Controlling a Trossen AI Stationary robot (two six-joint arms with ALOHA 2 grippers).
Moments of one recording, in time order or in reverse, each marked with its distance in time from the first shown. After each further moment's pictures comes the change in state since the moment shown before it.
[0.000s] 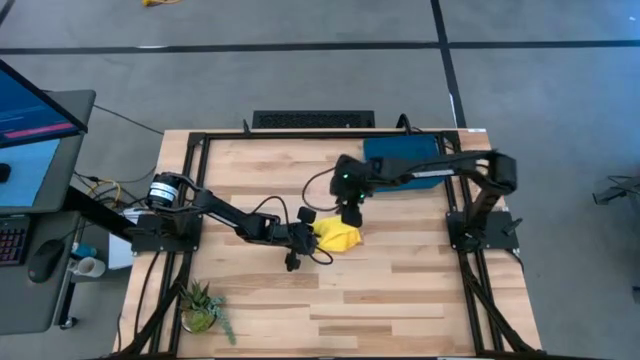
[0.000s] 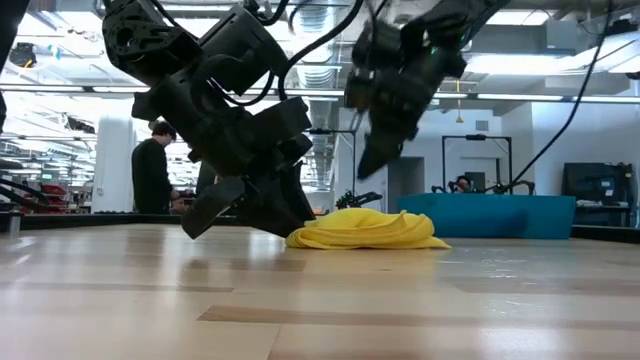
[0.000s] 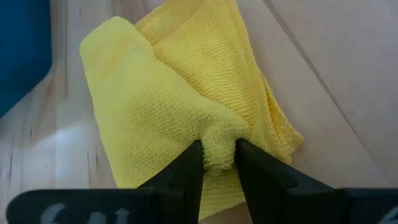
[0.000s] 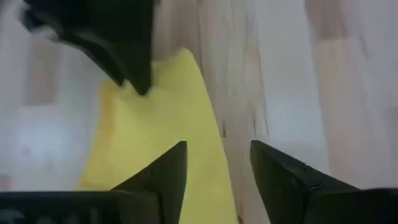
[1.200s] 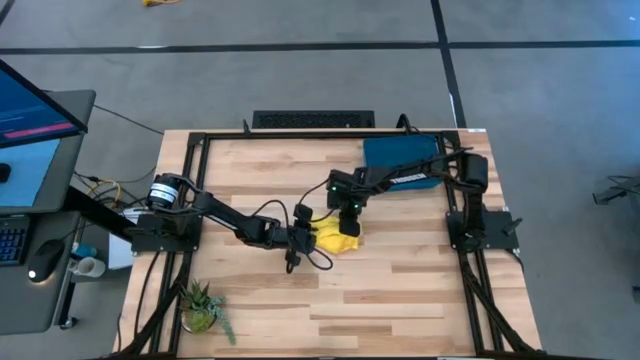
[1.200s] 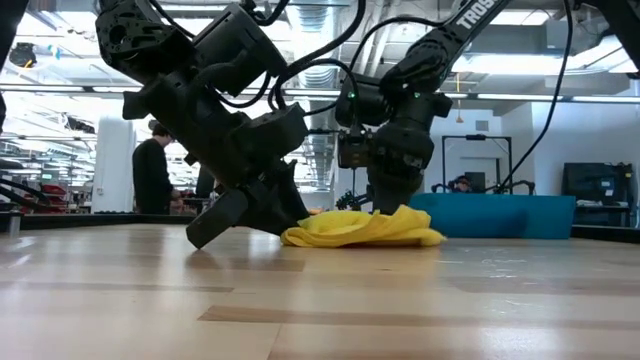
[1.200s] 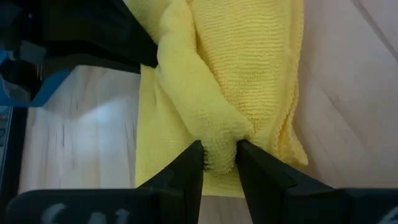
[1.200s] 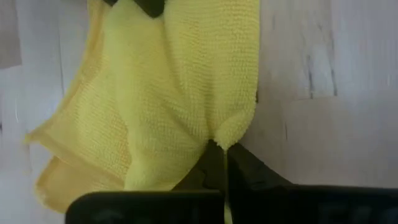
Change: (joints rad) left arm -0.010 0.002 -0.001 -0.016 -0.204 0.021; right arm 0.024 0.242 0.021 -0.049 -0.083 0.008
